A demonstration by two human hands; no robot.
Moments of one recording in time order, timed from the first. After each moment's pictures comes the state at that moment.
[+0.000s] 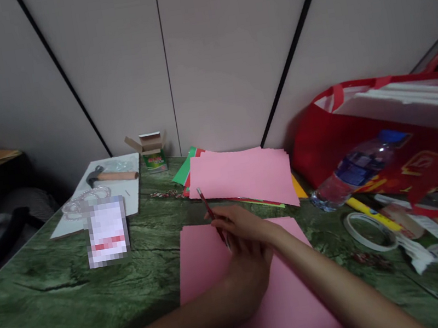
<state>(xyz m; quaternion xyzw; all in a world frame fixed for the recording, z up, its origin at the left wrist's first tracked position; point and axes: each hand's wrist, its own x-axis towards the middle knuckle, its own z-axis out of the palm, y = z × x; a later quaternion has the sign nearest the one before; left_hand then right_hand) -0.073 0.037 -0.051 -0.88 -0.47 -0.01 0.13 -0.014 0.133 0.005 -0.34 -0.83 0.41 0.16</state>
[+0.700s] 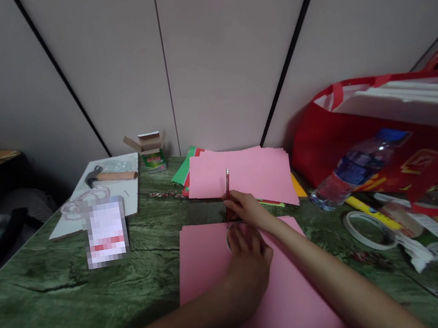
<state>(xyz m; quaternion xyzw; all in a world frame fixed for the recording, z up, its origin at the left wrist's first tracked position) -0.071 0.040 -0.044 -0.87 -0.47 0.01 0.11 0.005 0.163 -0.028 -0.44 -0.76 0.36 0.31</state>
